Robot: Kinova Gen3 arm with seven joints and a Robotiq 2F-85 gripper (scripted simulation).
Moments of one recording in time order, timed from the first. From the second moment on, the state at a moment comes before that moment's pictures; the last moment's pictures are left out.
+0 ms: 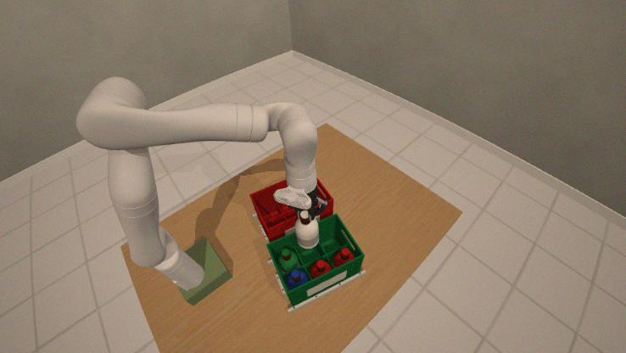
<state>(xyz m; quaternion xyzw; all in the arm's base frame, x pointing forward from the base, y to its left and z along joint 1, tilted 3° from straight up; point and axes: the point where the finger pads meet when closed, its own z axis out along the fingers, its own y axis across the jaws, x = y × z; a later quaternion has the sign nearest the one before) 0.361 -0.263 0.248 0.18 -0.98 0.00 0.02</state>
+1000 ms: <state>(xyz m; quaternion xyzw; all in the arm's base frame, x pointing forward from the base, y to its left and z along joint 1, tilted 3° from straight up) 0.360 -0.229 0.253 0.18 -0.98 0.00 0.02</state>
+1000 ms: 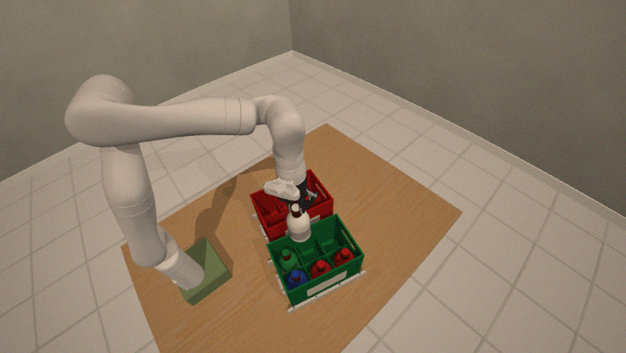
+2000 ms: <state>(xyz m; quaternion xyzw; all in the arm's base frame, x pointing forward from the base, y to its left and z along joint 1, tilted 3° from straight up) 0.359 -0.177 0.252 0.18 -0.98 0.00 0.02</state>
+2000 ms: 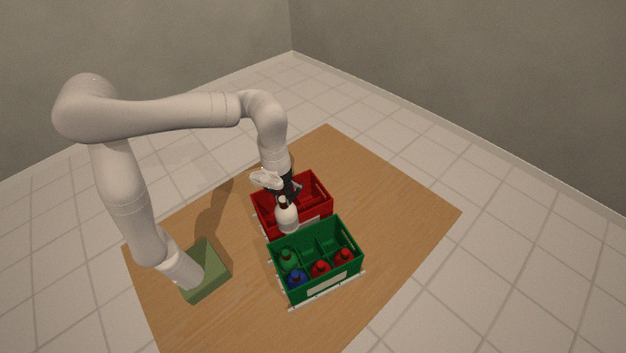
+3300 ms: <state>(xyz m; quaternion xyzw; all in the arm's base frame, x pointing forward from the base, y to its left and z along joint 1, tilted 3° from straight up) 0.357 -0.107 0.251 0.18 -0.98 0.00 0.02</state>
